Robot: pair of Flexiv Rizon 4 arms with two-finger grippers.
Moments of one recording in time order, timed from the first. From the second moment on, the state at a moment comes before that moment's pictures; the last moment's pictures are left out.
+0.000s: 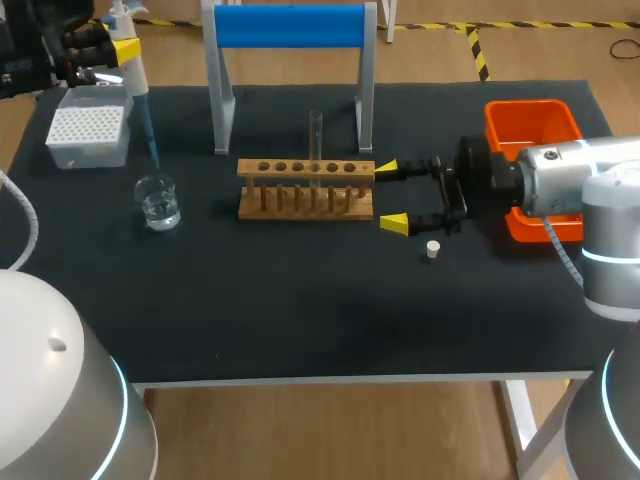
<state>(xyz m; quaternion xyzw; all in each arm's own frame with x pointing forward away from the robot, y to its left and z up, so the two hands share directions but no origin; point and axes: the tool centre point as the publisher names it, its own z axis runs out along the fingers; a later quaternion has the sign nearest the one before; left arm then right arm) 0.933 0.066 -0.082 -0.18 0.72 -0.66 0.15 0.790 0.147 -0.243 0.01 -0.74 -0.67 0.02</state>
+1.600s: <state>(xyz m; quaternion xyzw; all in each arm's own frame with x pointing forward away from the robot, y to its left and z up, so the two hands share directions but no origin) 0.929 0.076 -0.081 -0.18 0.71 -0.66 0.16 0.789 0.148 -0.243 0.01 -0.74 -0.67 0.02</state>
